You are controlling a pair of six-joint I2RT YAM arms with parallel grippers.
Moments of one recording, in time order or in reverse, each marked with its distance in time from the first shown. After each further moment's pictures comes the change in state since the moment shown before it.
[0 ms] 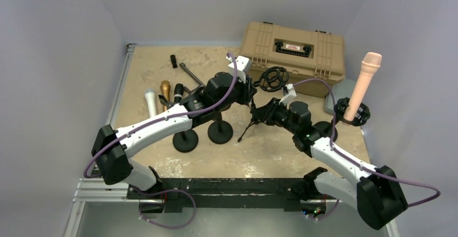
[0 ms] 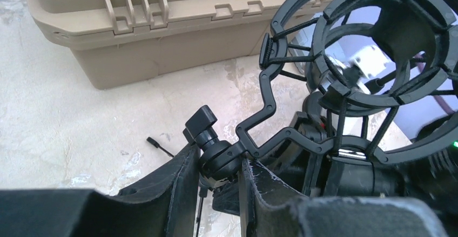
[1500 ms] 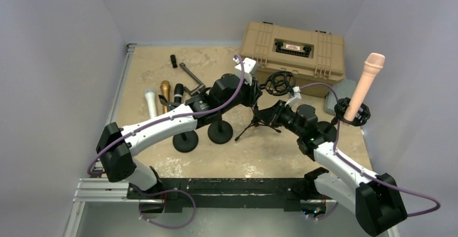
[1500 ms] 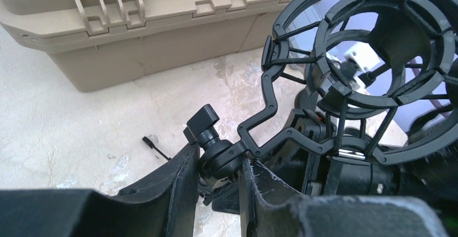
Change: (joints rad) left arm -0.036 0.041 0.034 -0.002 -0.003 0.005; right arm -0.057 -0.070 -0.061 0.019 -0.069 0.001
